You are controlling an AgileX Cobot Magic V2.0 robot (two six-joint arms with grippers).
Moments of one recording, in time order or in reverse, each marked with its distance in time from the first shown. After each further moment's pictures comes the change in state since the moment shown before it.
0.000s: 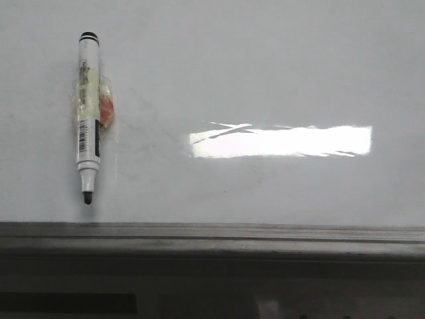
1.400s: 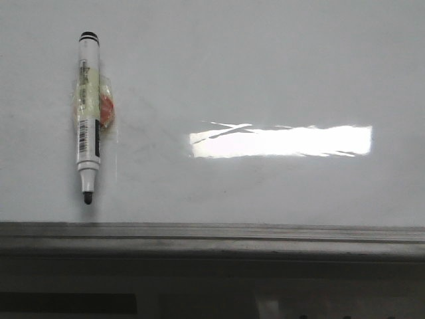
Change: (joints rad) left arm 0.000 0.000 0.000 0.032 -0.004 0.006; right arm 0.000 0.000 0.000 0.000 0.000 0.000
